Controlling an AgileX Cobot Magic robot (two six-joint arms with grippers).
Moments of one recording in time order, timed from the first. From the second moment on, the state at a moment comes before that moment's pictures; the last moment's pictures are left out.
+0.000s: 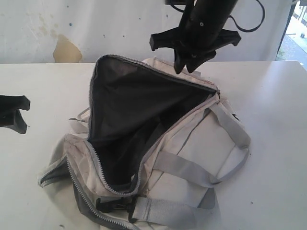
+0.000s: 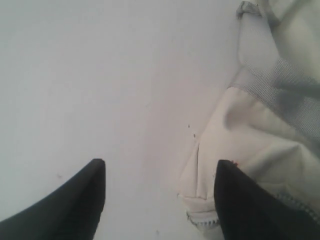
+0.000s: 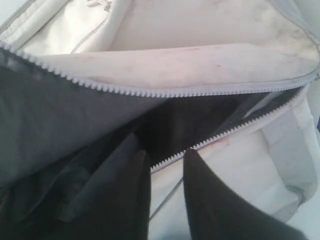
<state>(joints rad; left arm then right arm) -0.04 1.51 -0.98 -0.22 0.82 -0.02 0.47 1.90 -1.86 0.07 1.22 0.15</state>
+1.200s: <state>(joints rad) -0.24 2.48 -2.02 -0.13 0.59 0.05 0.32 1.89 -1.71 0.00 1.22 0.15</state>
